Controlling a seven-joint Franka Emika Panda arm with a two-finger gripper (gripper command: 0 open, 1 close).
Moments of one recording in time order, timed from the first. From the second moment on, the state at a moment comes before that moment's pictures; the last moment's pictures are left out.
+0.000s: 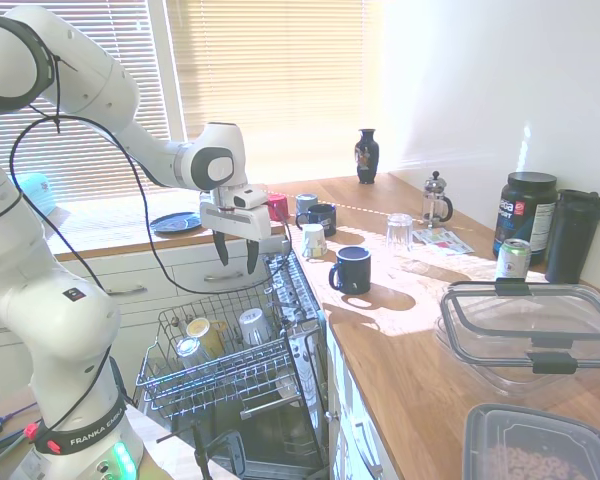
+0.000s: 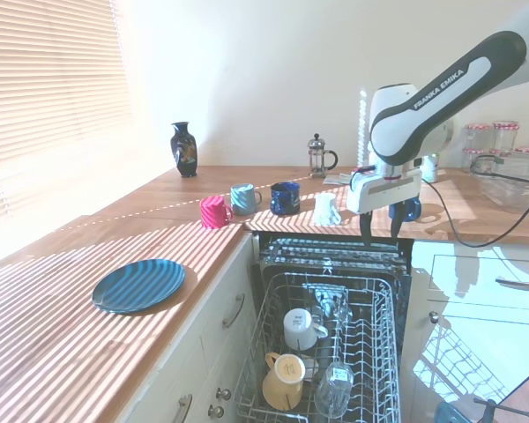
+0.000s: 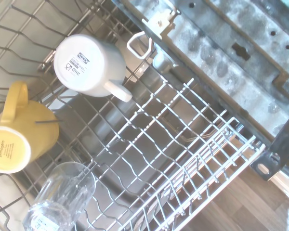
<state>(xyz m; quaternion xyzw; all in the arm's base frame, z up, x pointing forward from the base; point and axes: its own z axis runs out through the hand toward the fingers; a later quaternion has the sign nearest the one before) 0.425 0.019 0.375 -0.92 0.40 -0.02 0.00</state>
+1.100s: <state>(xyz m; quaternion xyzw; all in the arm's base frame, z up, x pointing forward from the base) 0.425 0.143 0.226 -0.97 0.21 -0.07 -0.04</state>
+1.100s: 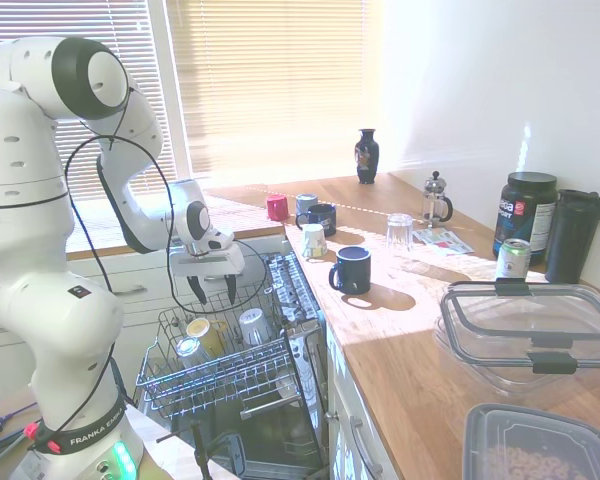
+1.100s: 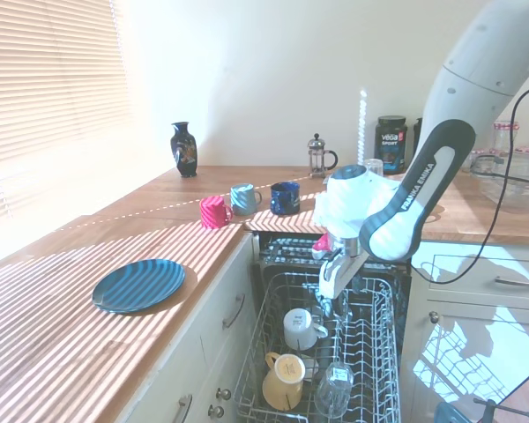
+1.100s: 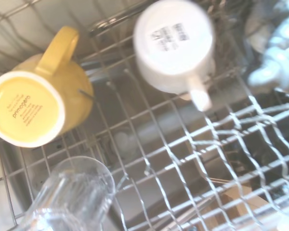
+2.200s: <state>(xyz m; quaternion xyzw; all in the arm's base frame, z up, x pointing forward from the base) 0.512 0.166 0.078 -0.97 0.17 -0.08 -0.12</state>
